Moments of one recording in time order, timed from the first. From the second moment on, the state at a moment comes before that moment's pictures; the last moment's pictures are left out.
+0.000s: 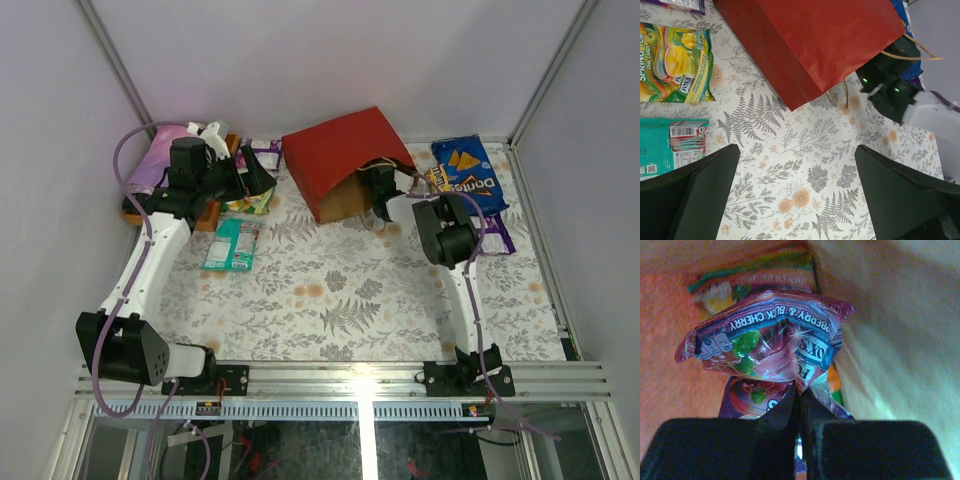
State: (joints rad) left arm -0.11 1.33 1.27 -0.44 0.40 -0.40; right arm 0.38 2.52 1.69 0.52 0.41 1.82
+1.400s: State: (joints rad) left arm -0.10 1.42 1.27 -0.44 0.44 -0.40; right arm 0.54 1.47 0.79 -0.15 -0.09 0.62
